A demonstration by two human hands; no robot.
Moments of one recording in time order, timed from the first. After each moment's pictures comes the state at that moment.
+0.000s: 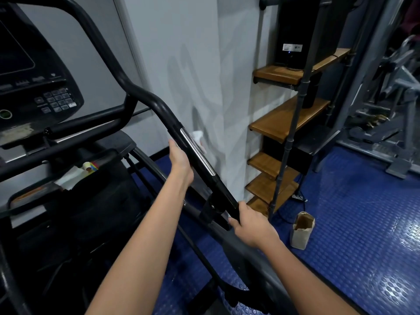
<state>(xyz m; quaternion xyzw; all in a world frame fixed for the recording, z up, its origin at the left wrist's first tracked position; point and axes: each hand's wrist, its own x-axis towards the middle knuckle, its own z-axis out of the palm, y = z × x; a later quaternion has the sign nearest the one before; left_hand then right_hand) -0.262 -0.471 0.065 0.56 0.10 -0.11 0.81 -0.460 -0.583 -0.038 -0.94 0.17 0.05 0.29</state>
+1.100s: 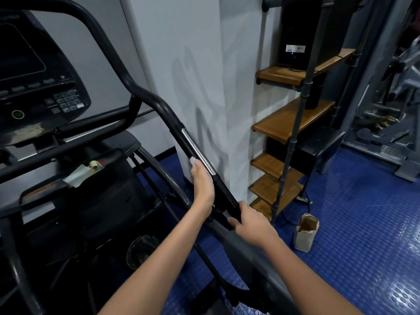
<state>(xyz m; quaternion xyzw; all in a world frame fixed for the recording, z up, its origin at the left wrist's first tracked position) -0.355 -0.490 0.031 0.71 0.00 -0.09 0.70 -0.461 -0.589 -0.039 -0.93 0.16 0.03 0.33</state>
